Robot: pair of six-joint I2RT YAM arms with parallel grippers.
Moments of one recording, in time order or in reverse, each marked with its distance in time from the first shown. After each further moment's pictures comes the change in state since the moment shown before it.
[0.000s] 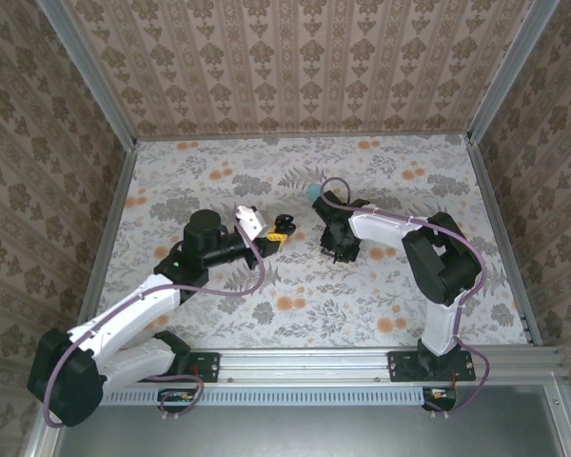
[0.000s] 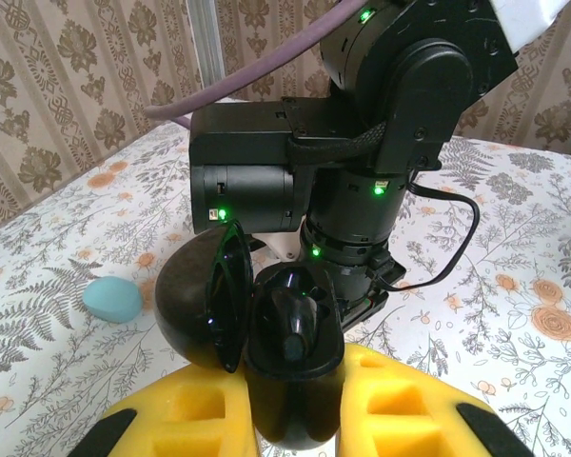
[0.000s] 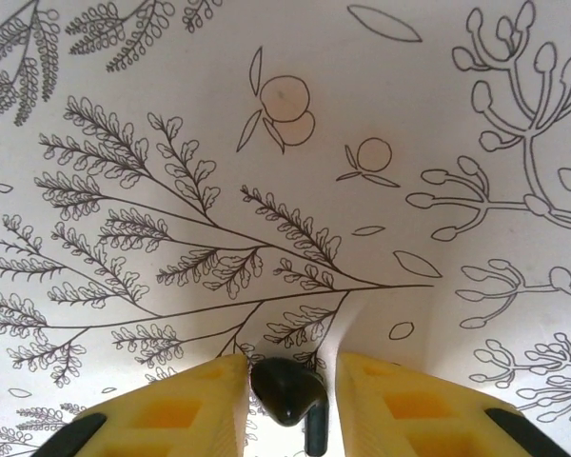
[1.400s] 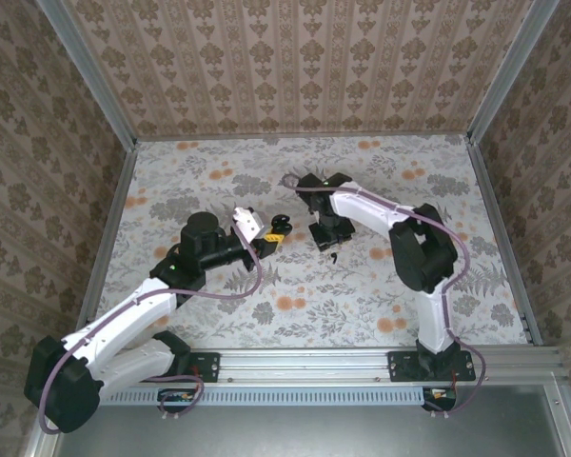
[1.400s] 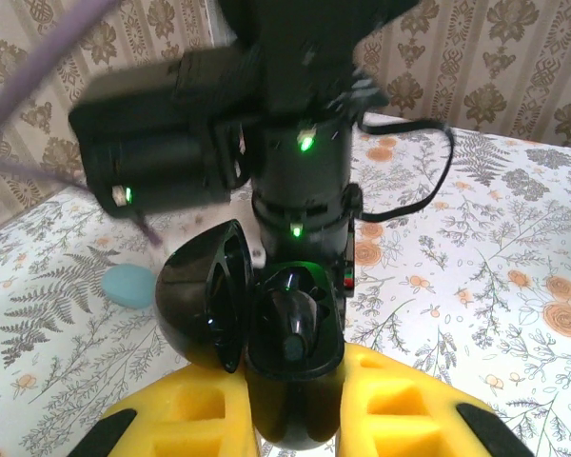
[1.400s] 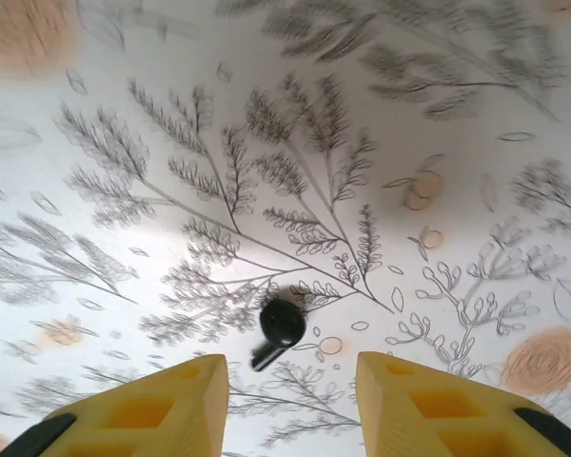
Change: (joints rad) left arm -0.006 -0.043 -0.002 -0.050 -0.050 0.000; right arm 0.026 0.131 0.386 -0.408 0.077 -0.688
